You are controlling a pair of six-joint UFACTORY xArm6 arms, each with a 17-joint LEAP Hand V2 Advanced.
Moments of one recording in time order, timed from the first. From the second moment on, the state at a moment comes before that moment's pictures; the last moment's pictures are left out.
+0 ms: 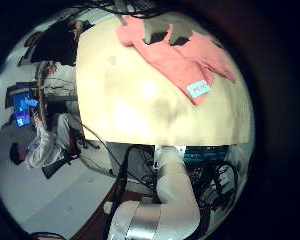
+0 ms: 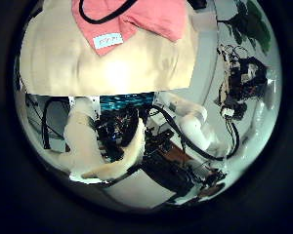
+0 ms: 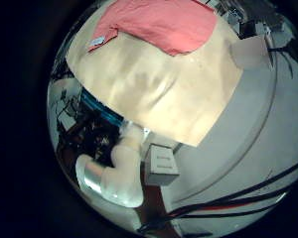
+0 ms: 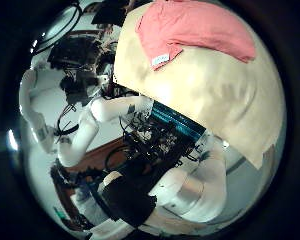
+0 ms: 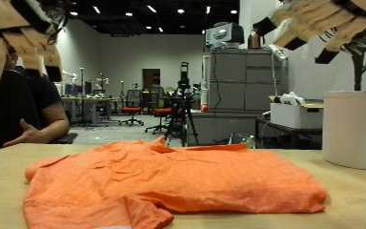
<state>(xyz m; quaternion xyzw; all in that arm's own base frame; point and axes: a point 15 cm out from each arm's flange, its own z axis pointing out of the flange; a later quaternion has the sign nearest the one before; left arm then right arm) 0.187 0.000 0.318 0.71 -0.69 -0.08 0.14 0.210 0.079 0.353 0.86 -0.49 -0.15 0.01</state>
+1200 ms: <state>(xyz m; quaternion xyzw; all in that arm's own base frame) 0.250 -0.031 0.149 0.54 -0.83 -0.12 0.04 0.210 0.057 0.389 0.83 -0.53 -0.16 0.07</state>
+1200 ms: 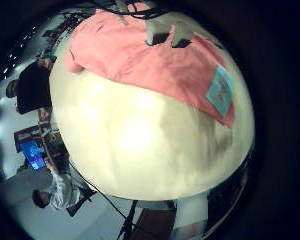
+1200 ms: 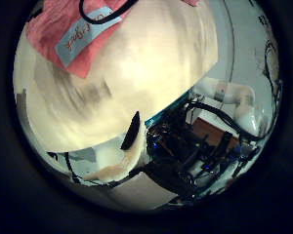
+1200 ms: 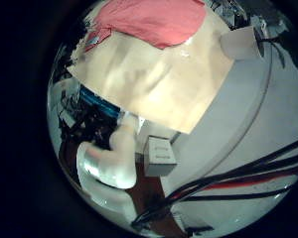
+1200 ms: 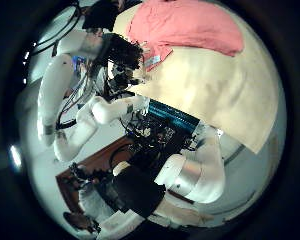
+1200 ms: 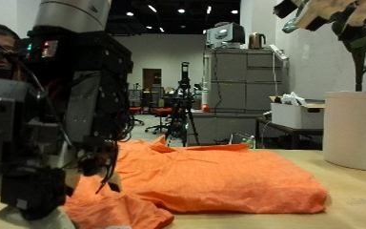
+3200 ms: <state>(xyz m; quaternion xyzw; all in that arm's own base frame) 0.283 -0.006 0.252 0.57 -0.80 -0.17 0.04 0.310 0.056 0.144 0.81 -0.54 -0.10 0.20</state>
